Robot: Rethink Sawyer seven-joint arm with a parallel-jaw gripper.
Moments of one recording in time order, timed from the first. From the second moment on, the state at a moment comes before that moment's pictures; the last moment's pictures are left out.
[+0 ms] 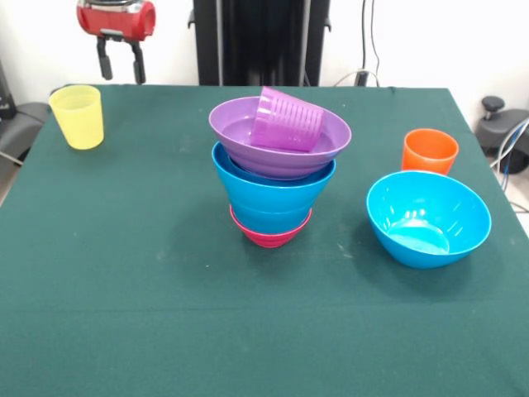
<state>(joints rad) -1.14 -0.80 0.50 2.08 -0.74 0.37 2.00</state>
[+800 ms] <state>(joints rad) -1.34 -0.74 0.62 2.08 -0.82 0.37 2.00</state>
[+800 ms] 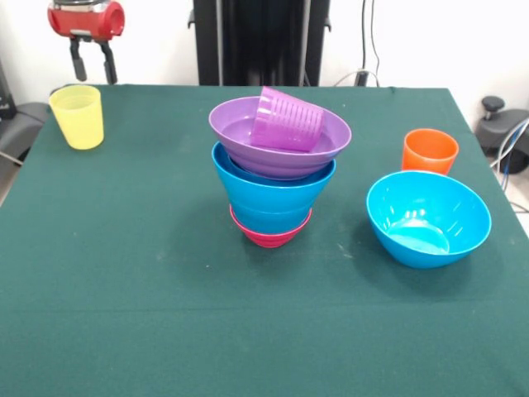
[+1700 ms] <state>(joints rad) -1.42 -0.65 0.66 2.07 -1.03 0.36 2.00</state>
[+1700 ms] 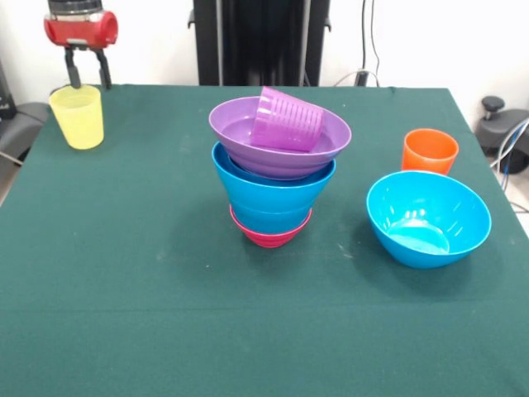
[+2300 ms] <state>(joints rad) -1.38 -0.51 0.59 2.01 -1.22 0.27 2.00</state>
